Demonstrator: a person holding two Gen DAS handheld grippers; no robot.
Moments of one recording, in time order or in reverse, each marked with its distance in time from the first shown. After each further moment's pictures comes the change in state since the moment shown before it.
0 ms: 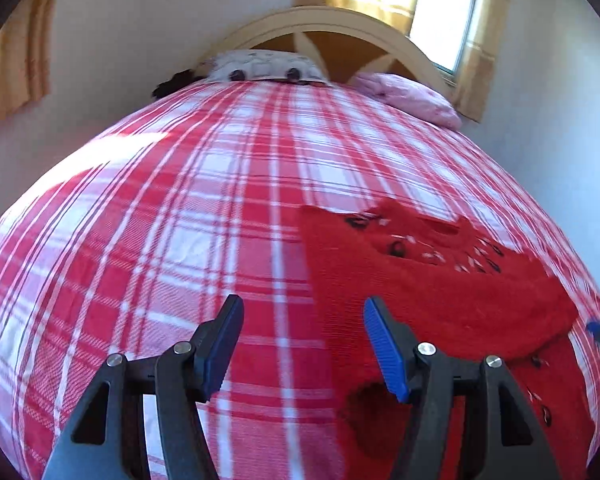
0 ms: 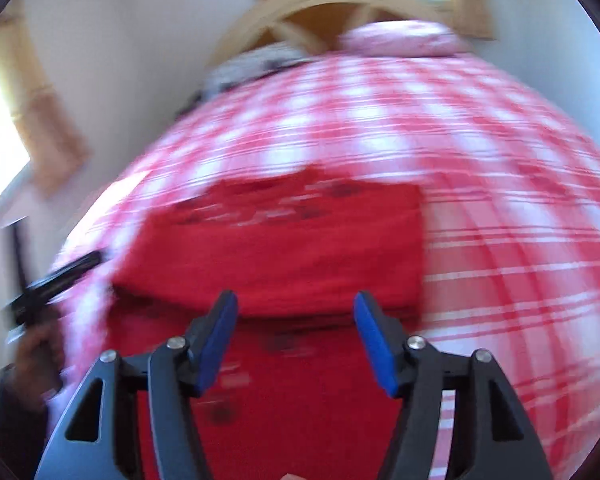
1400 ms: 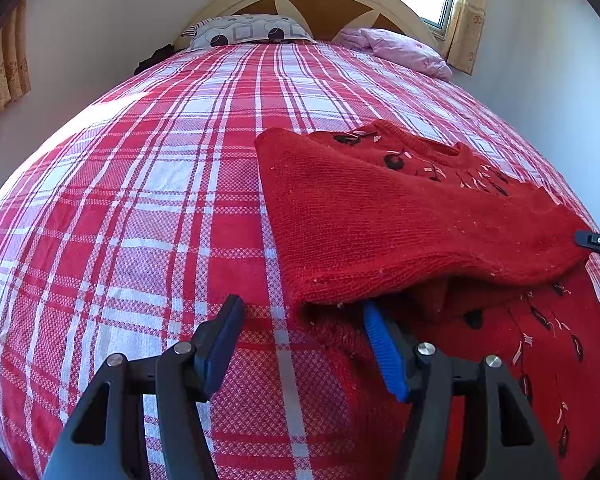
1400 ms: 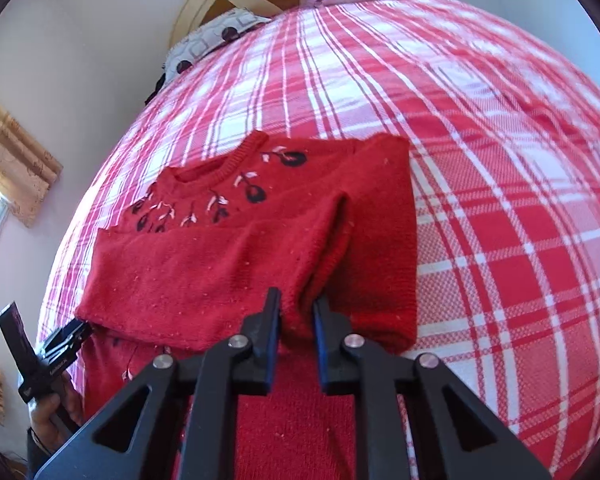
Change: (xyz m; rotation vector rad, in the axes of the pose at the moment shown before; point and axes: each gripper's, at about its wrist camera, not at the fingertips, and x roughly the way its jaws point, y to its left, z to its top) left arm 0.018 -0.015 -0.048 0.118 0.143 -0.004; right arm 0.034 -0.068 0.018 0.186 0.113 -0.094
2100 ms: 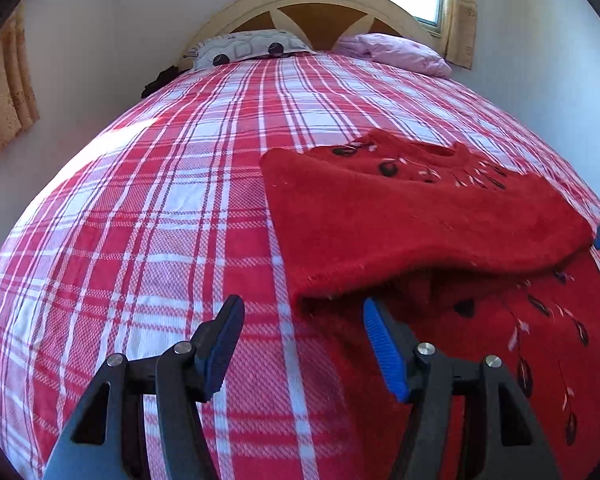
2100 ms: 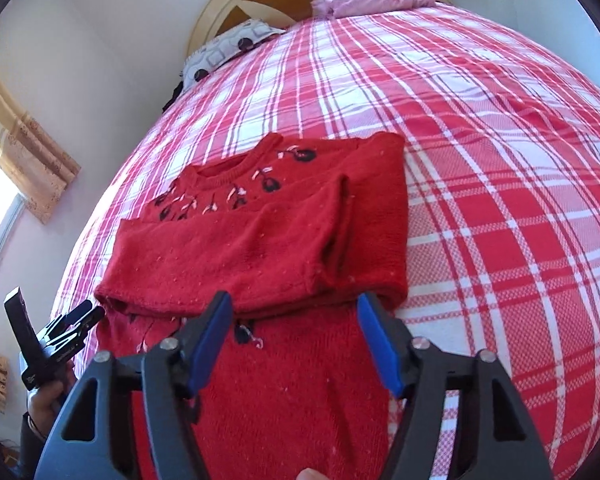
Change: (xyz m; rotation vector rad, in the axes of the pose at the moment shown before) left arm -0.015 -0.009 0.004 0.045 -0.036 0.067; right arm -0.024 -0.008 -0.025 0.005 -0.037 0.056
